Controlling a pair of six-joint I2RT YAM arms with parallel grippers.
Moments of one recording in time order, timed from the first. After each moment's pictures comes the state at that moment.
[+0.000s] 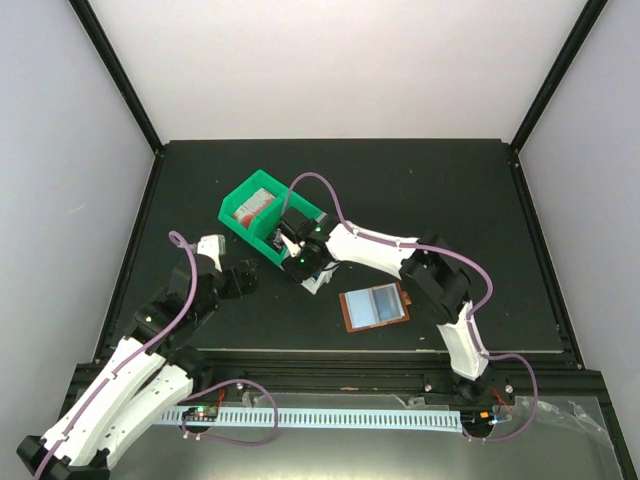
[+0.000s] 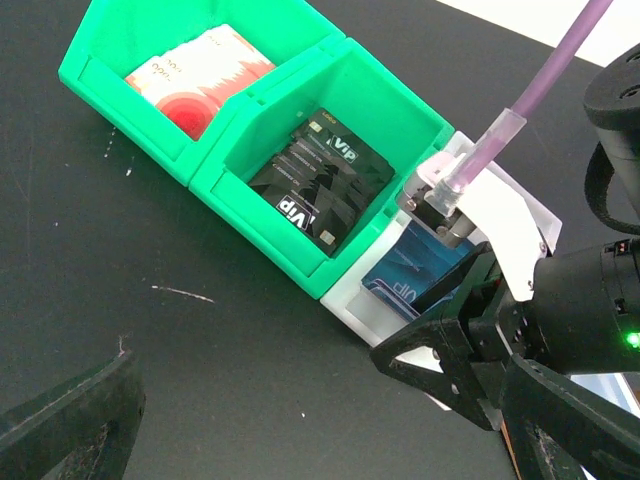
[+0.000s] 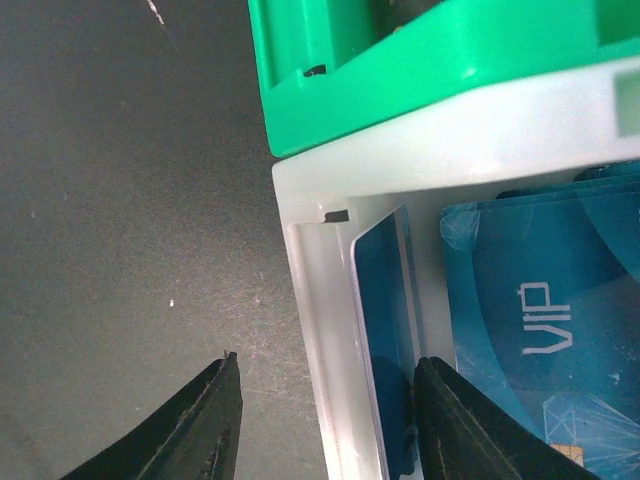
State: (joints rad) left arm -0.50 0.56 0.60 -0.63 -0.14 -0.58; right arm 0.94 2.10 1.63 -0.75 -0.13 0.26
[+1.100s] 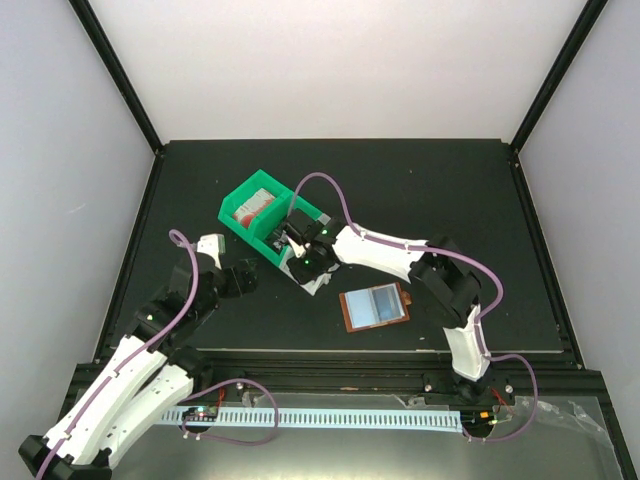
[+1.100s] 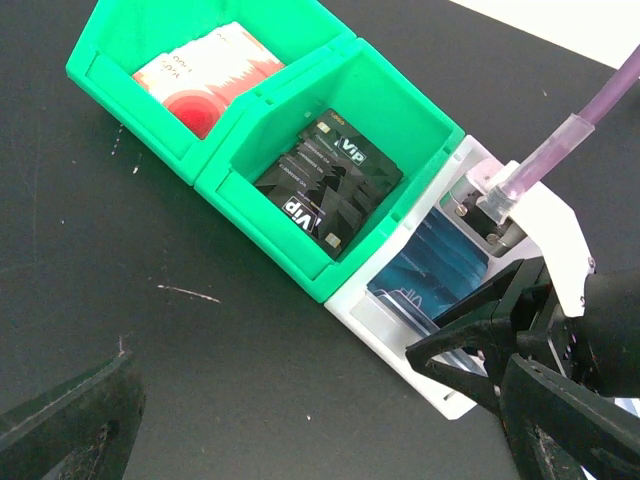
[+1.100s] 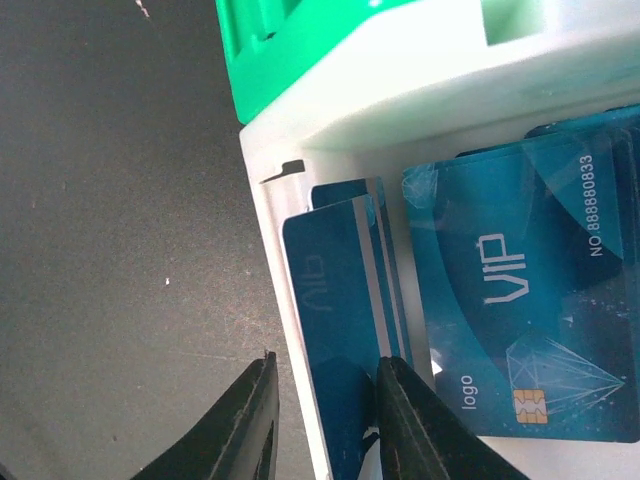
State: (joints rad) left arm -0.48 0.57 0.60 -0.62 -0.13 -0.58; right arm 0.94 2.03 1.55 -0.72 -0.12 0.31
